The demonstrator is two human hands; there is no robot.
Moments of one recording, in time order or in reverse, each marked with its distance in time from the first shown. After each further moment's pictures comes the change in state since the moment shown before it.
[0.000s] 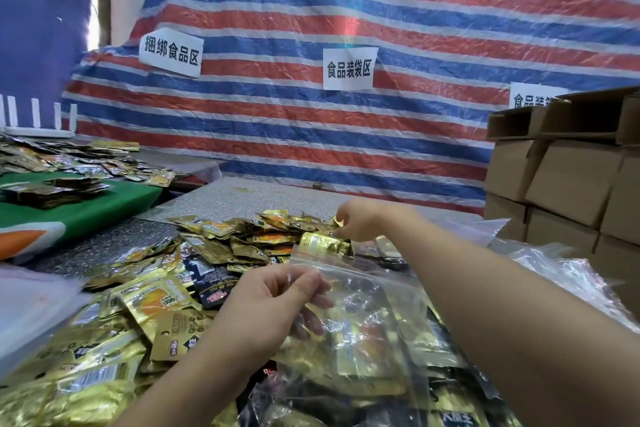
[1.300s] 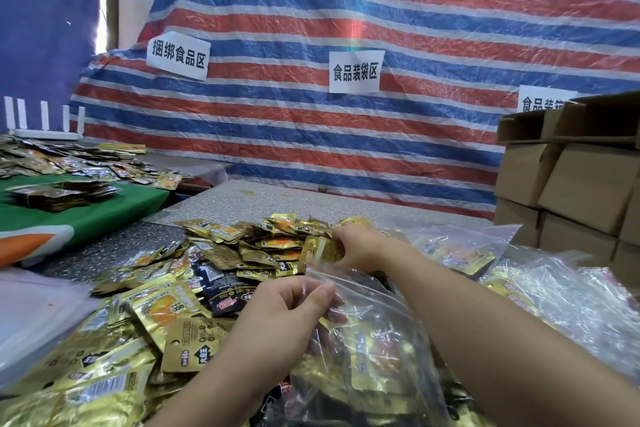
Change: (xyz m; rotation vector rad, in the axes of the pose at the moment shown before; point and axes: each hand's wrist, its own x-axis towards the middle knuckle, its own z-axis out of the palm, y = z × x) left_hand 0.005 -0.006 -0.001 0.059 -0.016 -0.053; right_hand 0.028 0.001 0.055 0.058 0.104 -0.170
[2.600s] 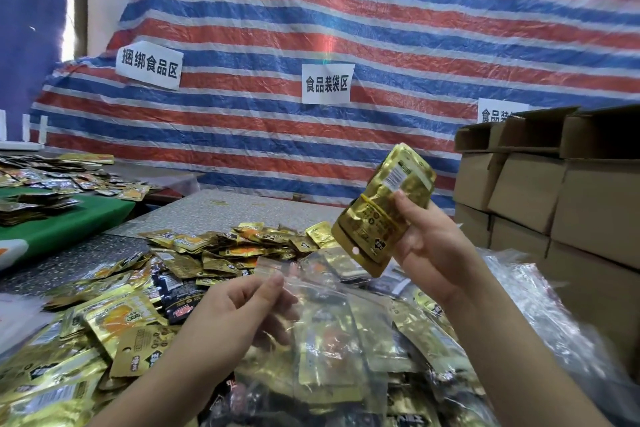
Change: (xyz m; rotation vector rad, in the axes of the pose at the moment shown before) left_hand -0.013 0.014 0.006 -0.132 -0.035 0.083; right_hand -0.179 -0.013 -0.087 1.903 0.486 -0.058
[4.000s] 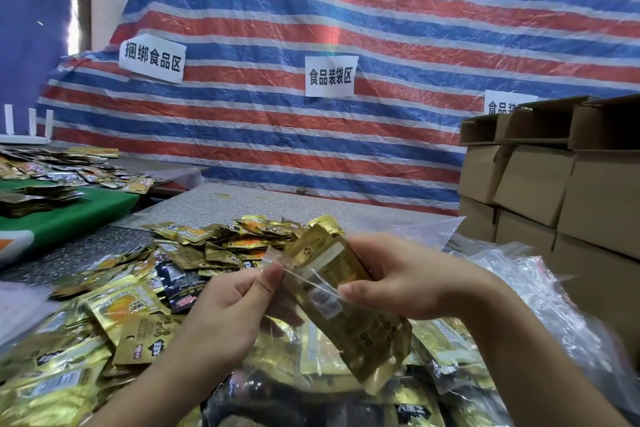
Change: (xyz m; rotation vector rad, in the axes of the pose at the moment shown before) left_hand 0.000 -0.004 0.004 0.049 -0.002 0.159; right_hand -0.031 -0.007 0.024 -1.280 -0.614 0.112
